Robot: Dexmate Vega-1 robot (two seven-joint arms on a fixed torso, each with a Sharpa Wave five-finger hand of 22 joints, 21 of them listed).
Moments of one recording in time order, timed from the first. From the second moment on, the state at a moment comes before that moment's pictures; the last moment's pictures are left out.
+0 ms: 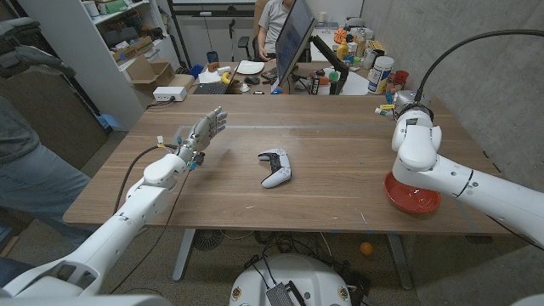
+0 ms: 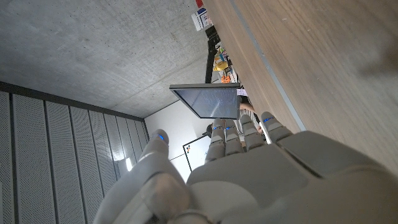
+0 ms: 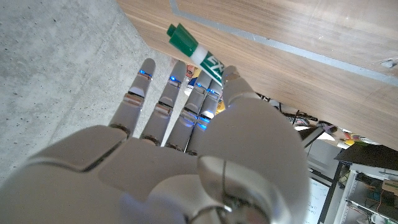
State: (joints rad) left arm 0.89 0.58 0.26 -1.33 -0.52 -0.24 -0.18; left_hand 0.20 0.07 0.36 -0.10 0.18 0.15 0.11 0.19 0.18 0.07 0.07 0.22 0.20 0.03 0.09 0.19 0.19 -0.04 0.15 0.20 0.18; right arm -0.56 -0.97 -0.89 -2.07 -0.86 -1.29 0.31; right_hand 0.98 0.05 0.38 -0.15 0.18 0.90 -0.10 0.37 0.21 0.92 -0.16 0.31 0.23 0.73 -0.08 0.37 0.23 0.58 0.16 0.20 0.17
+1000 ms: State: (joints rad) left arm 0.85 0.58 0.26 -1.28 -0.53 -0.26 -0.23; left_hand 0.20 0.07 0.36 -0.10 0.18 0.15 0.11 0.19 0.18 0.07 0.07 0.22 0.20 0.03 0.09 0.19 0.19 -0.04 0.15 0.20 0.18; right arm -0.79 -0.95 -0.75 -2.18 -1.13 -1.39 0.52; right_hand 0.98 0.06 0.38 -0.14 0.18 0.90 -0.10 0.37 0.21 0.92 -0.16 0.31 0.24 0.73 -0.08 0.37 0.23 0.58 0.16 0.20 0.17
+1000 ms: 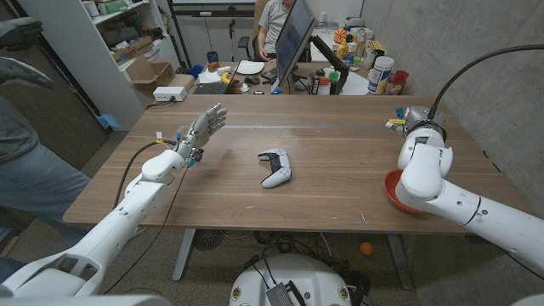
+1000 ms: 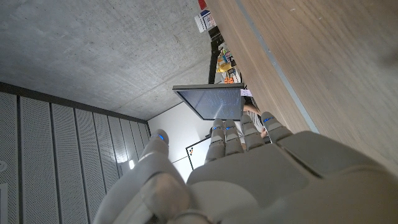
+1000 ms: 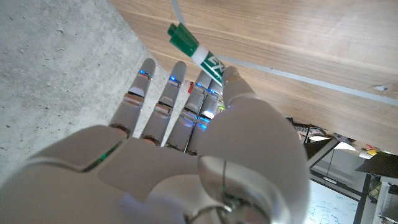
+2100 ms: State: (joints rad) left arm 0.82 0.56 0.28 -1.26 -0.52 -0.26 -0.26; left_hand 0.20 0.07 0.36 -0.10 0.18 0.15 0.11 0.19 0.18 0.07 0.07 0.22 0.20 0.03 0.09 0.19 0.19 -0.04 0.15 0.20 0.18; right arm -1.11 -0.82 -0.56 -2.29 -1.44 -1.34 0.63; right_hand 0.98 0.06 0.37 -0.15 0.18 0.90 -0.10 0.37 0.21 0.92 -0.15 0.31 0.24 0.73 -0.08 0.37 0.23 0.58 0.16 0.20 0.17
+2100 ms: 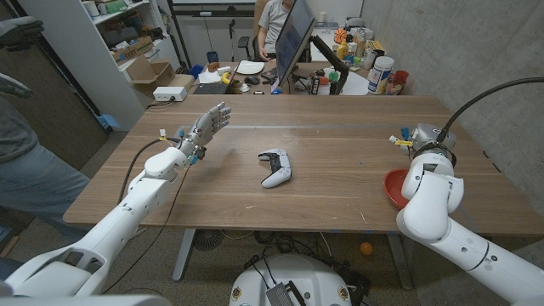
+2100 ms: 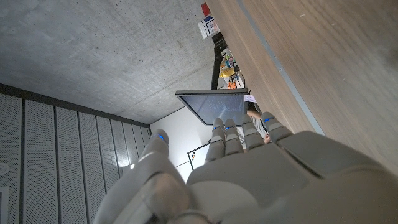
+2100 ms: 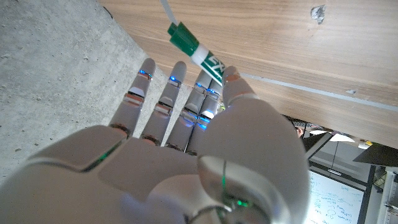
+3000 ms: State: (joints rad) left arm 0.83 0.57 0.28 -1.29 -0.52 -0.26 -0.25; left_hand 0.20 0.07 0.36 -0.10 0.18 0.15 0.11 0.19 0.18 0.07 0.07 0.22 0.20 0.03 0.09 0.19 0.19 -0.04 0.15 0.20 0.18; right arm -1.36 -0.49 -0.32 -2.32 -1.62 -1.05 0.64; right_hand 0.97 0.06 0.37 -0.15 0.17 0.90 -0.10 0.37 0.21 0.92 -0.15 0.31 0.24 0.73 -0.08 0.37 0.23 0.59 0.15 0.20 0.17
